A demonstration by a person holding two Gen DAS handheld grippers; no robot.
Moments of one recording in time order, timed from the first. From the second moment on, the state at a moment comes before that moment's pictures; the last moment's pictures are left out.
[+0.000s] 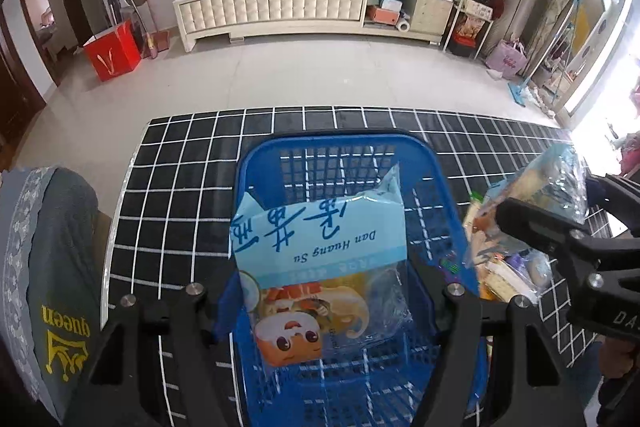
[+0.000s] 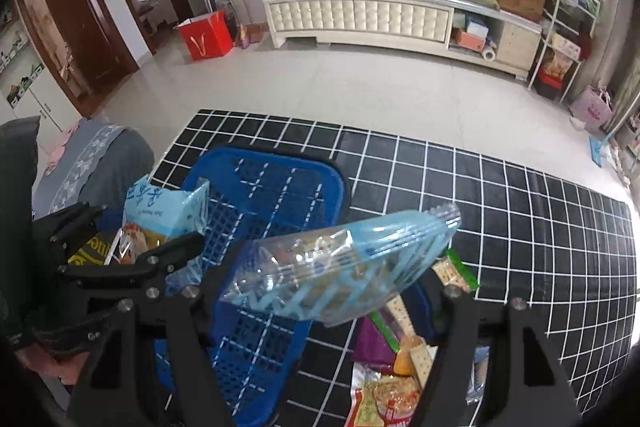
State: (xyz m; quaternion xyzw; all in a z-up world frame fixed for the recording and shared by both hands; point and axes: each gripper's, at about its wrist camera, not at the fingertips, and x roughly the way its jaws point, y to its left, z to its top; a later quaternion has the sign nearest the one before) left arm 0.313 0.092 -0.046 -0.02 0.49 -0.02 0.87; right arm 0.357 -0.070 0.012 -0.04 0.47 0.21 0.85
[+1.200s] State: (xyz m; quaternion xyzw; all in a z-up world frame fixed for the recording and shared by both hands) left arm 0.285 0.146 -0.029 -0.04 0.47 -0.01 0.88; right arm 0.363 0.008 0.018 -0.14 0.47 0.22 0.84
